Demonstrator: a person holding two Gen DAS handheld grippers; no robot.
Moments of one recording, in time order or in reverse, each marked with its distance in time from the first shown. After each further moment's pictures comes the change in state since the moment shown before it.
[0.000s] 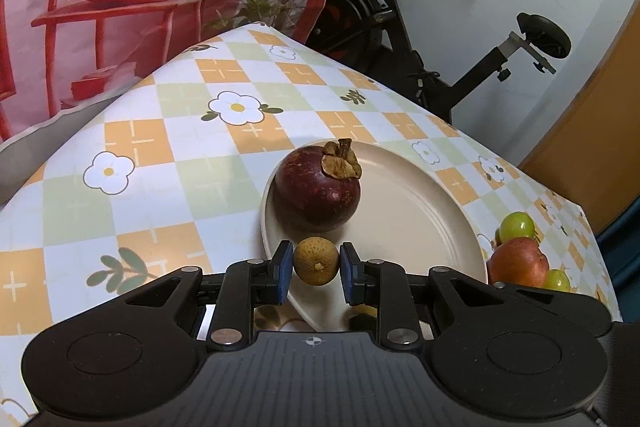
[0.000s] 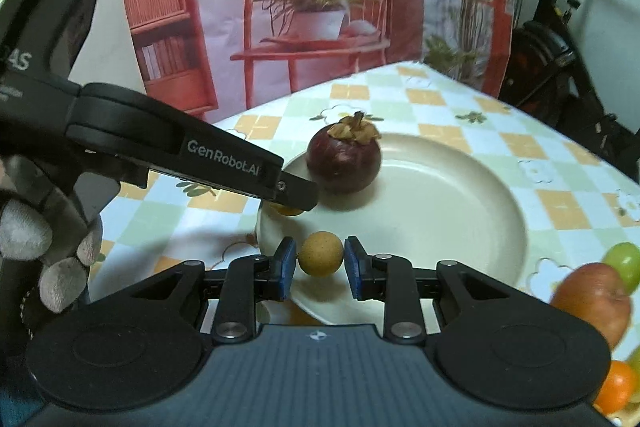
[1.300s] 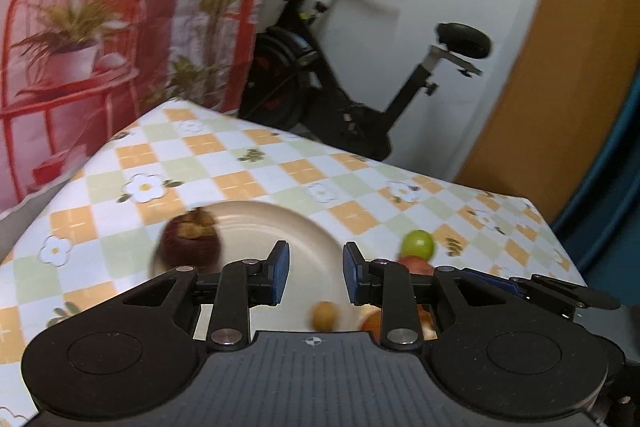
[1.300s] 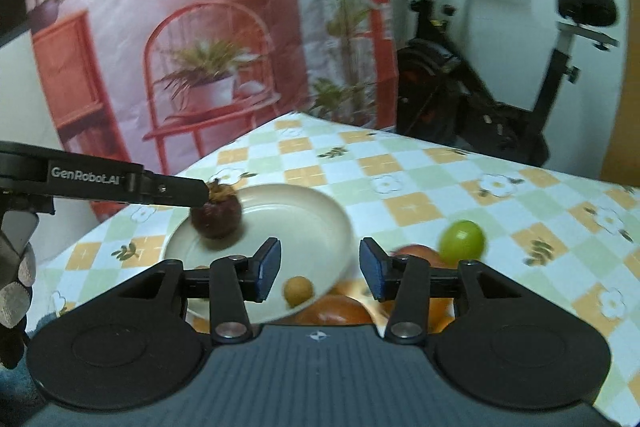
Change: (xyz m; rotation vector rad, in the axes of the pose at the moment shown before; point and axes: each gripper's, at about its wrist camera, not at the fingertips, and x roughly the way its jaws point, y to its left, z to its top) left arm -0.045 -0.105 -0.005 0.201 -0.139 -0.081; right arm -0.111 -0.067 -0.017 0.242 -0.171 -0.218
